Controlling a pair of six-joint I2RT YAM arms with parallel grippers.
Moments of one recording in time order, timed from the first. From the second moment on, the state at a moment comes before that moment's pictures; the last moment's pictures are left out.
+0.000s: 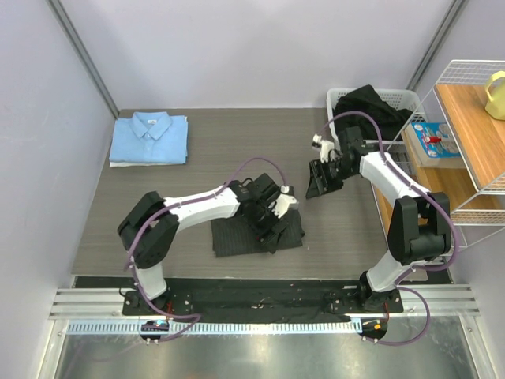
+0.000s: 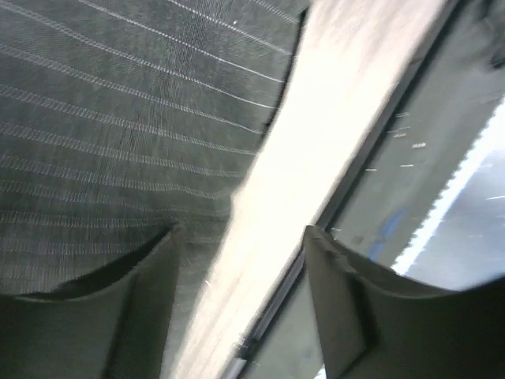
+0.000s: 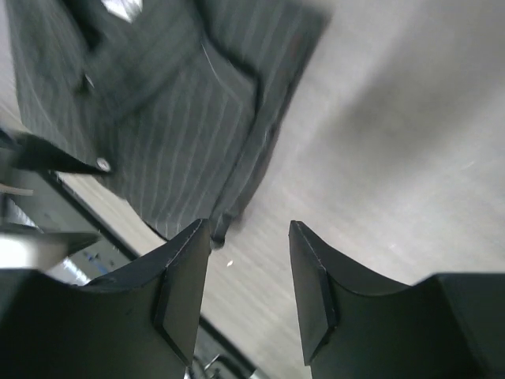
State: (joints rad) left arm -0.90 1.82 1.23 -0.62 0.46 -0.01; right arm 0.14 1.63 1.26 -0.80 -0.57 -0.16
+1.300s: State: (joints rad) left arm -0.13 1.82 1.32 -0.94 0.64 0.31; right arm 0.24 1.90 1.19 -0.46 -0.65 0.06
